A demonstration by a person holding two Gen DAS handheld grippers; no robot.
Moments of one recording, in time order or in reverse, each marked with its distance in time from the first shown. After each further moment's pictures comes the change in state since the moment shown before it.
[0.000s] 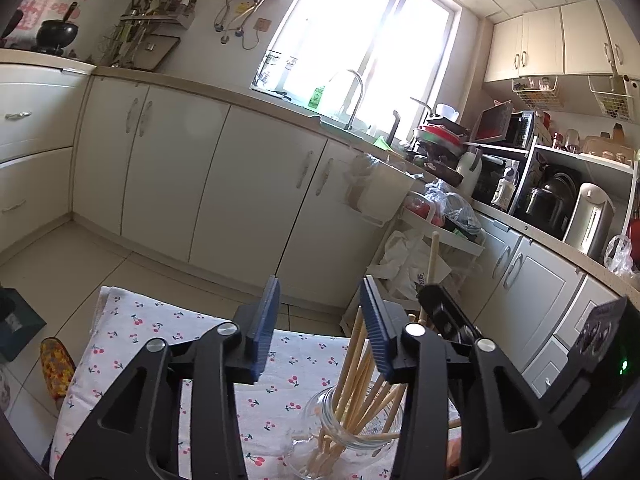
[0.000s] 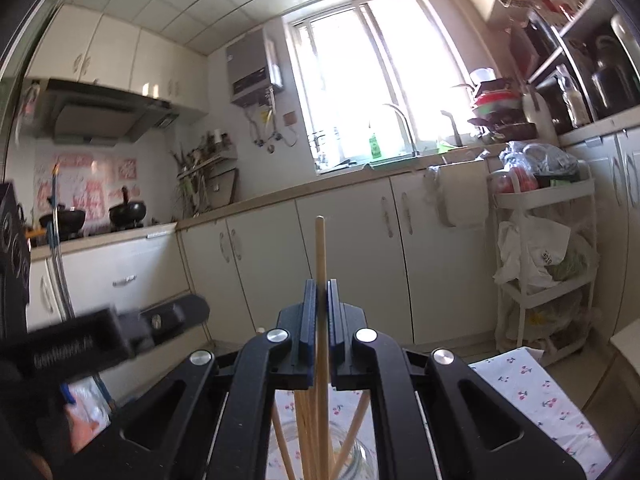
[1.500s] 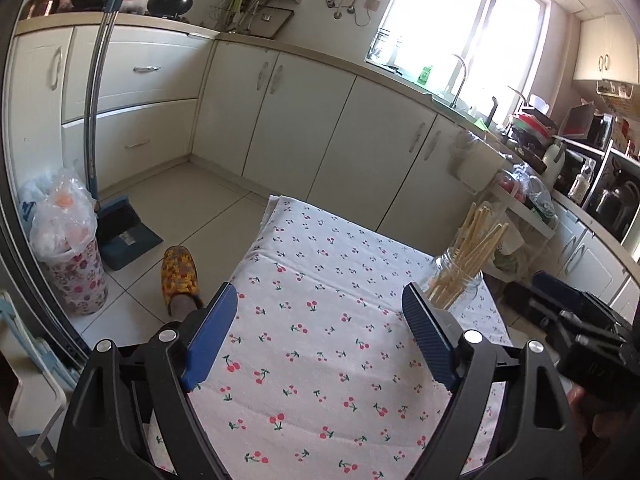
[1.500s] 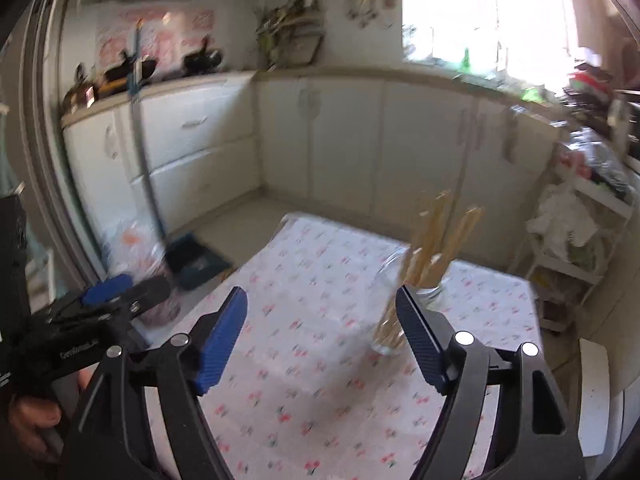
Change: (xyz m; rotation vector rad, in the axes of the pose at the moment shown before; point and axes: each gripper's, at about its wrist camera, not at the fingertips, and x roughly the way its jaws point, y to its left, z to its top) left arm -0.192 0.061 -0.062 -0.128 0.137 0.361; right arm -0.097 0.098 0.000 -0.288 0.565 0.186
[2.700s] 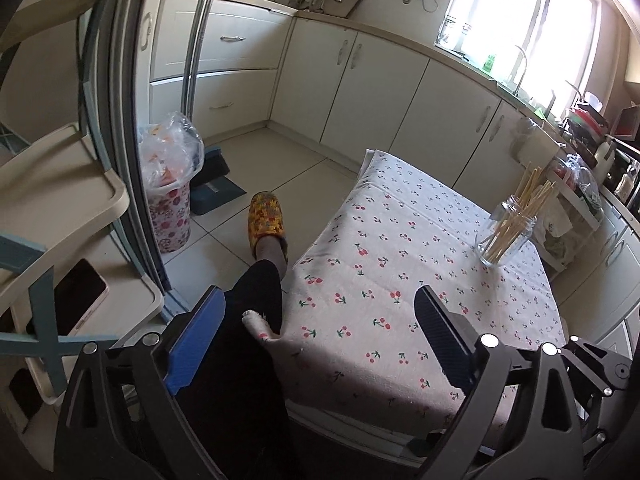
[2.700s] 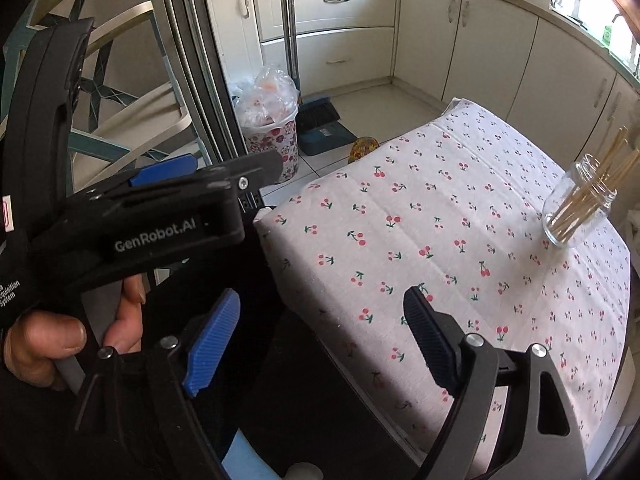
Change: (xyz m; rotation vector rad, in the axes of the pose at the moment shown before) left arm -0.097 0.077 -0.073 -0.099 0.089 0.224; right arm -0.020 0.145 -0.097 -0.243 0.370 0.296
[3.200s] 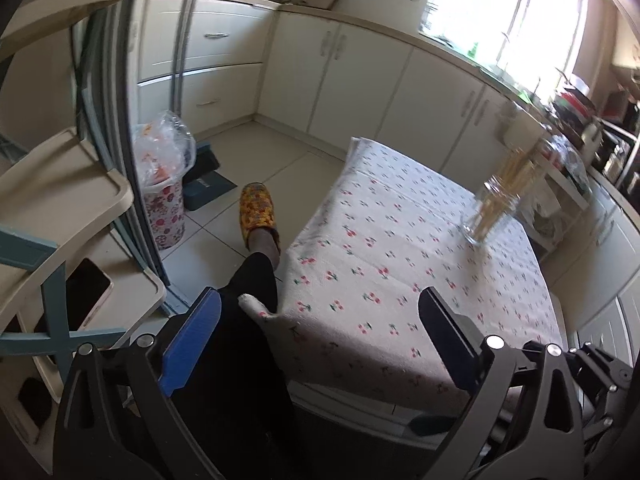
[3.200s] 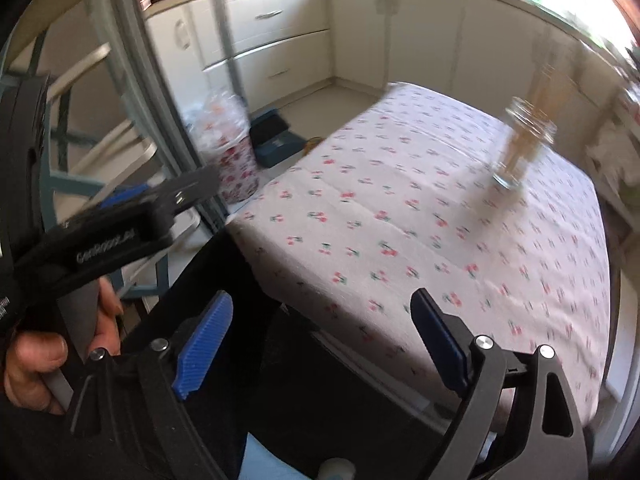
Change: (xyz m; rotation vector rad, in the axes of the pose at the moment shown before) left arm -0.020 -0.007 -0.006 0.076 0.046 -0.046; right arm -0.035 -0.013 -0.032 0.243 -0.046 -0.106
